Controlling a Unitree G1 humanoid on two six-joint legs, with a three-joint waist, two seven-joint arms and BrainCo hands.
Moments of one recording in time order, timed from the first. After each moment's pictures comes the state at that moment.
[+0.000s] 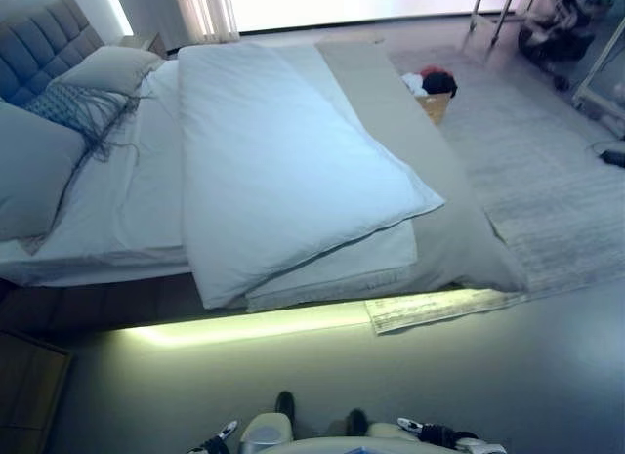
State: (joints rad) left arm 0.00 0.19 -0.08 1.40 -0.71 0.13 0.13; right arm -0.05 -0.23 0.28 1.35 0.31 0.08 0.18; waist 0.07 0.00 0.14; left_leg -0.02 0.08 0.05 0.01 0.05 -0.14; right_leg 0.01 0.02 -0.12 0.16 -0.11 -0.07
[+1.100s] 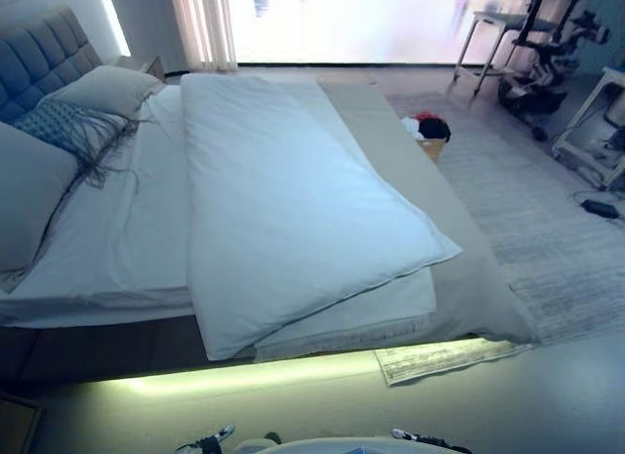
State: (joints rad) left arm -0.07 0.22 -0.15 1.43 -0.56 0.16 0.12; right arm -0.03 -0.20 0.21 1.37 0.39 0.06 0.17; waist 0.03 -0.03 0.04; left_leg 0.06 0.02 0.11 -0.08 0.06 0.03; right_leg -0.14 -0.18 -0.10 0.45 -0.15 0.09
